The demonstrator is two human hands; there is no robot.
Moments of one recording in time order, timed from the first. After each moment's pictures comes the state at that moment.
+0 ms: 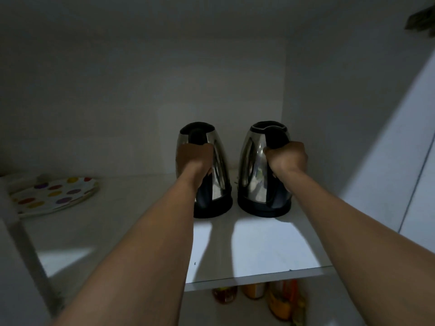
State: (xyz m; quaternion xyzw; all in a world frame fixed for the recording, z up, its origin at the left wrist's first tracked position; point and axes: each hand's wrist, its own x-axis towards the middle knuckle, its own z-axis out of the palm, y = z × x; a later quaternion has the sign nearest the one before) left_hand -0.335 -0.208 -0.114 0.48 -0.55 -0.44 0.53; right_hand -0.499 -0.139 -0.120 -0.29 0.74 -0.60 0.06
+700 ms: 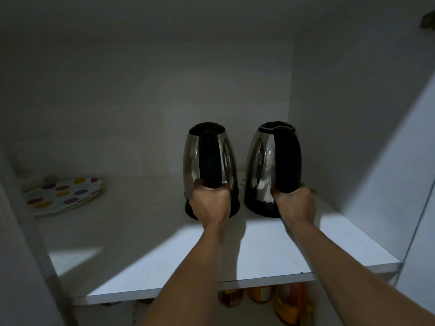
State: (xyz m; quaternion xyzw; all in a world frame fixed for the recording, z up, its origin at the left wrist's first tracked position) left_hand -0.340 -0.161 -0.190 0.52 -0.48 -0.35 0.61; right_hand -0.490 -0.124 -0.219 -0.26 0.75 -0.60 0.05
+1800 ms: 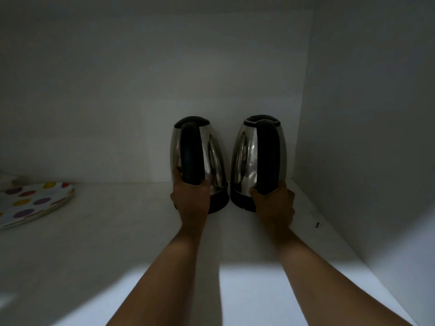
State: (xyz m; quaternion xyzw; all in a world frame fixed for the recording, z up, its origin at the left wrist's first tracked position) left_hand -0.419 -0.292 -0.202 0.54 -0.51 -0.26 0.62; right_hand -0.565 -0.254 -0.229 -0.32 0.74 -0.58 0.12
